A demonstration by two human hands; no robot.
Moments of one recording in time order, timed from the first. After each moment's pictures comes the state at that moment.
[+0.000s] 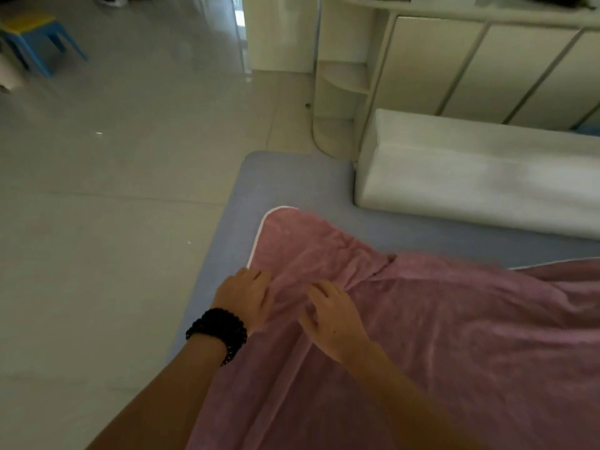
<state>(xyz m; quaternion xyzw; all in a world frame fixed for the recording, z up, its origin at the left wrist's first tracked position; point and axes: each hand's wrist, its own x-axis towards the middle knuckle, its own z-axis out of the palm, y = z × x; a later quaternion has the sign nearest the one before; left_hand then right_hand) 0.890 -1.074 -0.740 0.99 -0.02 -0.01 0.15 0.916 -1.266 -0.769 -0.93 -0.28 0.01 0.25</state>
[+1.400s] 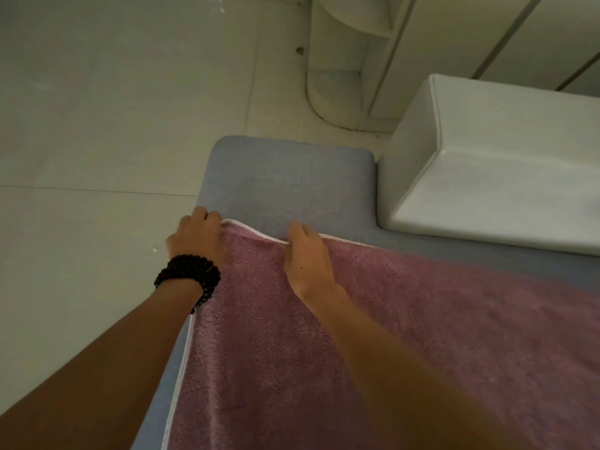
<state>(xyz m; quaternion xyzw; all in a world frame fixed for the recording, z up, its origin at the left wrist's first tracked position) 1.158 -0.962 -0.853 0.98 0.18 -0.01 0.05 1.178 -1.143 -0.865 -0.94 -0.13 0.10 0.28</state>
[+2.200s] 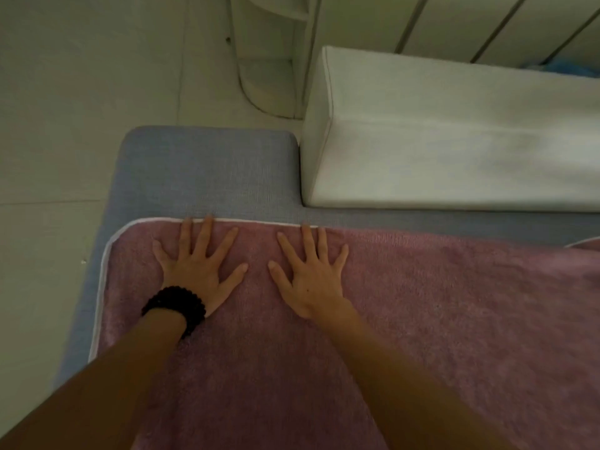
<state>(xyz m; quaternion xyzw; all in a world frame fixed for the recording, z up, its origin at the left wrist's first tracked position) 1.129 -1.072 -0.920 0.99 0.01 -0.12 0.01 1.138 -1.293 -0.906 -0.98 -0.10 0.16 0.12</state>
